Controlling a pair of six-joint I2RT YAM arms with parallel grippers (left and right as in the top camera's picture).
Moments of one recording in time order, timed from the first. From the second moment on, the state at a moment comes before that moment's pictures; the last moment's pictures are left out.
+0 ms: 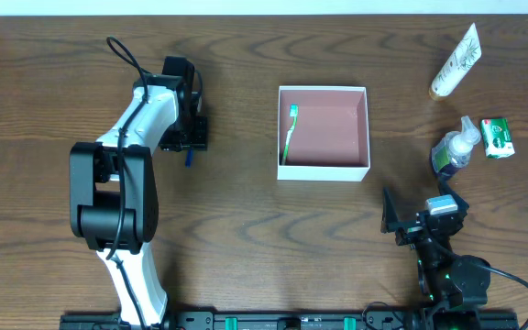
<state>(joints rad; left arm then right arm) -0.10 2.08 1.48 -0.93 0.01 -0.08 0.04 0.01 0.01 -0.06 -0.14 -0.08</state>
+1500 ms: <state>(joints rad) -0.10 2.08 1.42 -0.87 0.01 -0.09 0.04 0.01 0.01 -0.06 -0.14 -0.08</state>
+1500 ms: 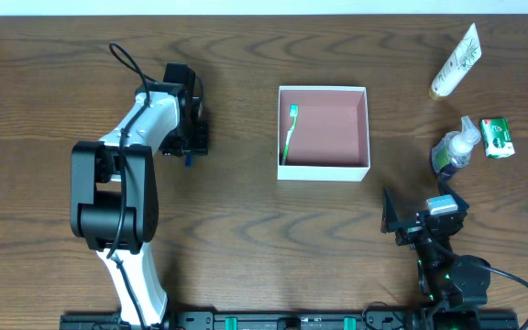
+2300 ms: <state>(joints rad) -0.10 2.07 1.42 -0.86 0.01 -0.11 0.04 0.02 0.01 -0.06 -0.14 -0.08</state>
